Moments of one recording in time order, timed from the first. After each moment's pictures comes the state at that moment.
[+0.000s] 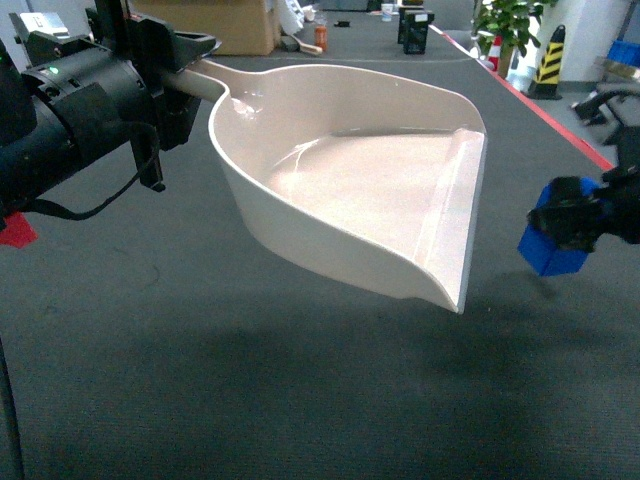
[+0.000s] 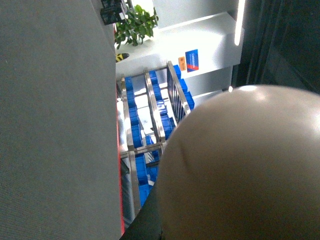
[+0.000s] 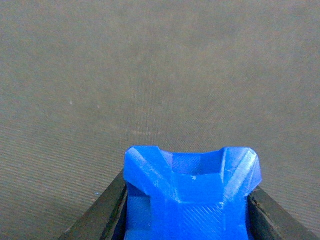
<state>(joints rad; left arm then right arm) -0.19 1.99 0.92 1.28 0.23 -1.38 0.02 1.95 1.05 0.32 -0.16 -0.08</state>
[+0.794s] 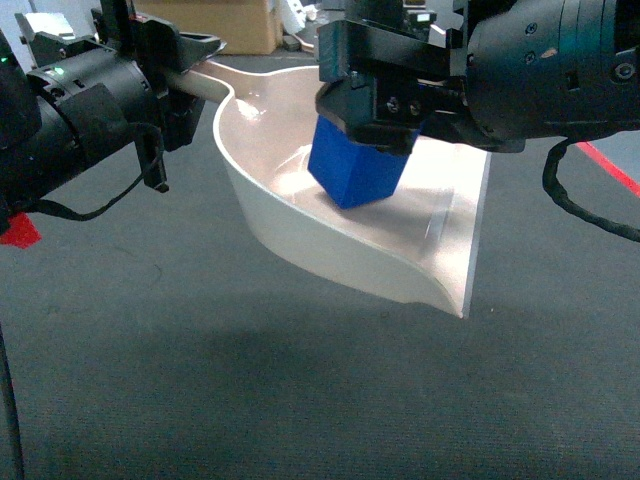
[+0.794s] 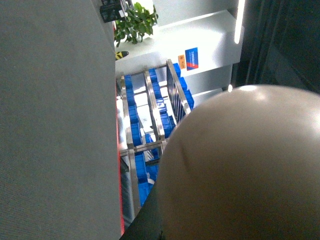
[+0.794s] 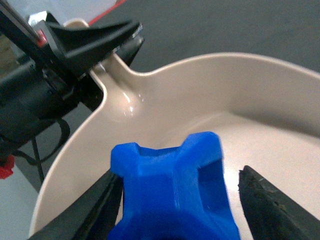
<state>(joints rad) -0.19 1.99 0.92 1.28 0.23 -1.38 0.43 1.60 0.93 0.35 -0.23 0.18</state>
